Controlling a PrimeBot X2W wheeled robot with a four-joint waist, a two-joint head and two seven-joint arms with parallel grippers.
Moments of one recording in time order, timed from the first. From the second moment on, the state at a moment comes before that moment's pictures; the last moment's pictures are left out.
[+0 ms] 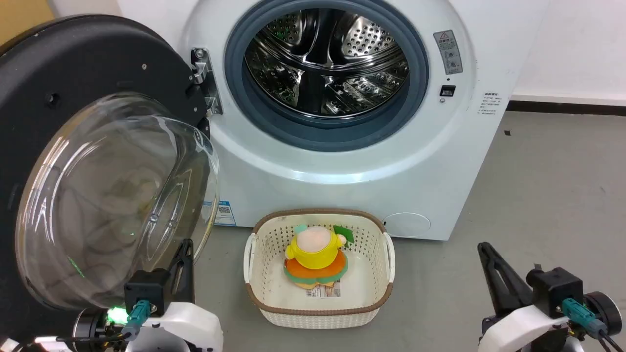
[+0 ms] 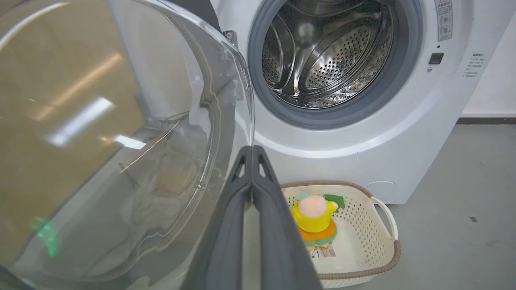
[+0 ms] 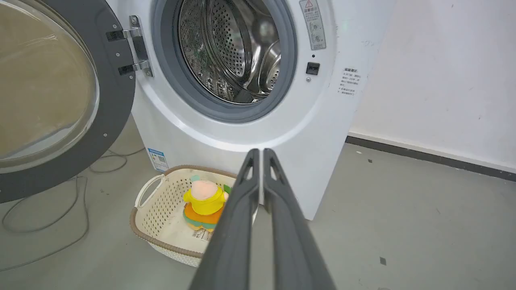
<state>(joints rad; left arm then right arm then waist) 0.00 0.05 0.00 0.00 0.00 0.00 0.00 0.01 -0.05 0.00 0.00 0.01 0.13 0.00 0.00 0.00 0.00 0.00</state>
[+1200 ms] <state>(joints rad) 0.00 0.05 -0.03 0.01 -0.01 0.03 -0.06 0.03 -0.06 0.02 0.02 0.07 0.13 -0.06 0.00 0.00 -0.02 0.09</state>
